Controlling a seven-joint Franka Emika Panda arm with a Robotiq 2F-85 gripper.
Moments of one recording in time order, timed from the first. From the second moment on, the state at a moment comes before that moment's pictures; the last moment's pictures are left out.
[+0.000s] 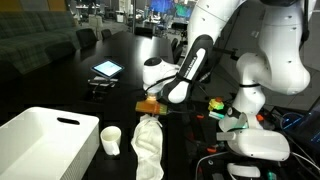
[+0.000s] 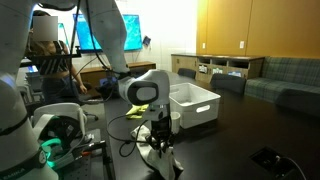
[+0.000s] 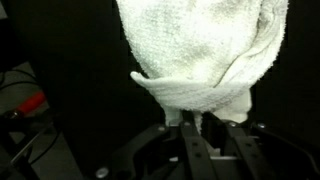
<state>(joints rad) 0.49 0.39 -0.44 -2.50 -0.07 2.77 1.75</state>
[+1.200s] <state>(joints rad) 0.69 -0.38 -0.36 -2.38 -1.01 1.91 2.11</state>
